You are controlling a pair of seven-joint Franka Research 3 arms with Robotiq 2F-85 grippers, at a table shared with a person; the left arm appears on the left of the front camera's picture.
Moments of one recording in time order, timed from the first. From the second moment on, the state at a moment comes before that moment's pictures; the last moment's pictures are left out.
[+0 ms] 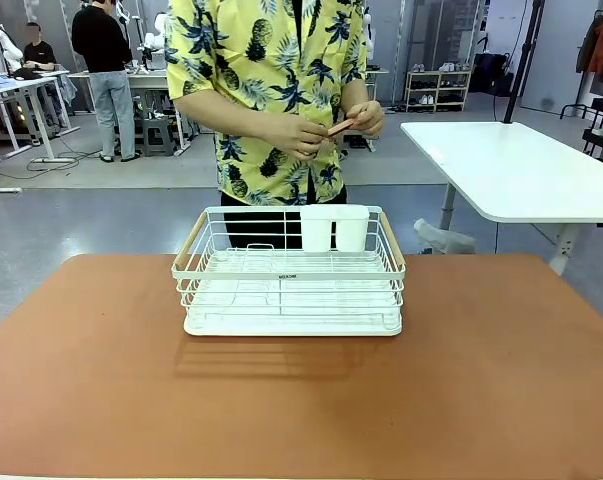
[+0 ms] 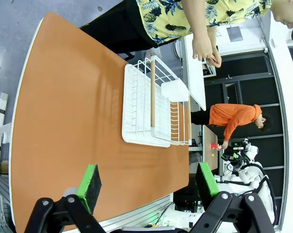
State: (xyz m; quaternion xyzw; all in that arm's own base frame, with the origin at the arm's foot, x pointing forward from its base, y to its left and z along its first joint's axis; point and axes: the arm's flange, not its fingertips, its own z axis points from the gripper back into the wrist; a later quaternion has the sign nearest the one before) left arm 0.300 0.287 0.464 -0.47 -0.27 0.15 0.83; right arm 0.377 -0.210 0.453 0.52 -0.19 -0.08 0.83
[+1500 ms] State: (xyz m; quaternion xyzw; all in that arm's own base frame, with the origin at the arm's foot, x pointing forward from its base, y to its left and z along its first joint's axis) left arm 0.300 0.287 0.464 -0.47 -0.27 0.15 0.83; right arm 0.377 -0.210 0.453 0.52 -0.19 -0.08 0.83
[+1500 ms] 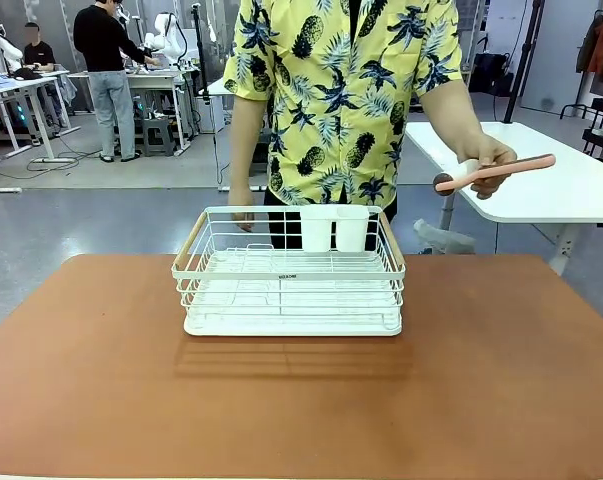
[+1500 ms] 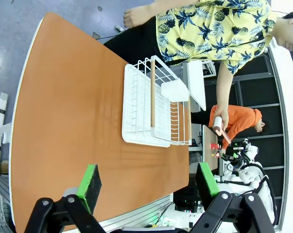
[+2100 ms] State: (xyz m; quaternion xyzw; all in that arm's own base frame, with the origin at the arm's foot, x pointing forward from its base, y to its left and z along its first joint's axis) left arm 0.300 0.287 0.464 -0.47 -0.27 0.15 0.83; right arm 0.377 -0.210 0.453 0.52 -0.19 -0.08 0.83
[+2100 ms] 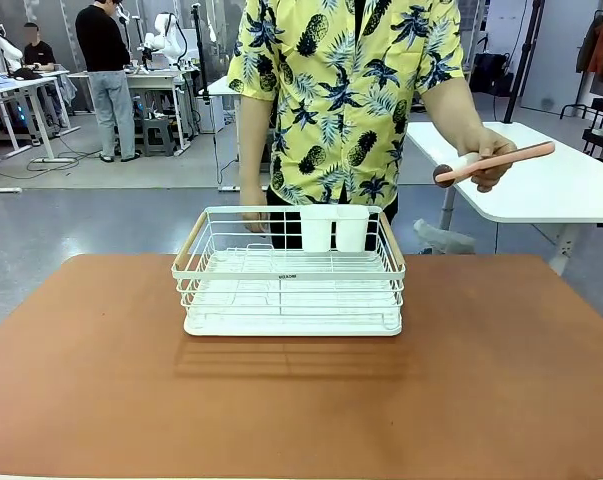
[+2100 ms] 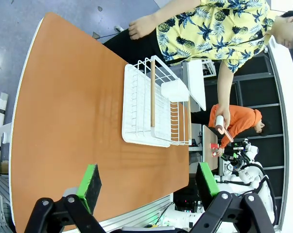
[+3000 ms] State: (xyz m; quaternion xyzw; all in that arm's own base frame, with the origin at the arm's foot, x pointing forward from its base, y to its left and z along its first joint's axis) left arm 0.300 0.287 0.464 -0.47 -0.27 0.15 0.83; right arm 0.380 -0.079 0.534 0.44 -0.19 -0.21 0.85
